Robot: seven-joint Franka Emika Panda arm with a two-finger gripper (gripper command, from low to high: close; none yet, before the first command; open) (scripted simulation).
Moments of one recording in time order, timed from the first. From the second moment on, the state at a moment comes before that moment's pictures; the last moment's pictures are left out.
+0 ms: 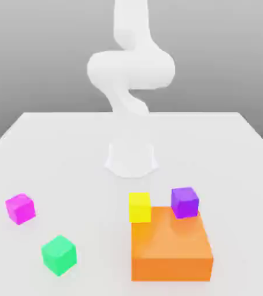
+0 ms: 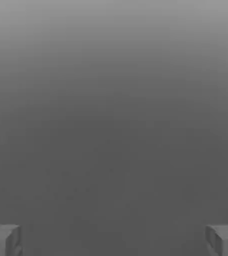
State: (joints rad) arm -0.03 -0.71 -0.05 -2.35 0.00 2.35 0.79
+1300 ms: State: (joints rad) arm -0.52 0.23 -0.28 -2.72 0.30 2.94 0.45
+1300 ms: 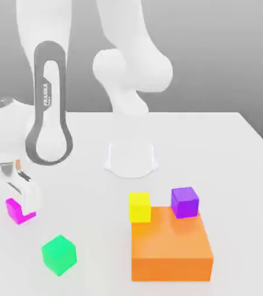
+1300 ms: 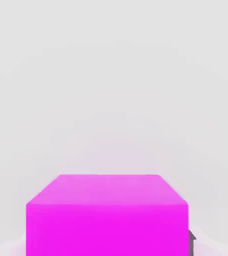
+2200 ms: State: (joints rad) arm -0.02 -0.30 0.09 -2.93 0.06 2.63 0.75
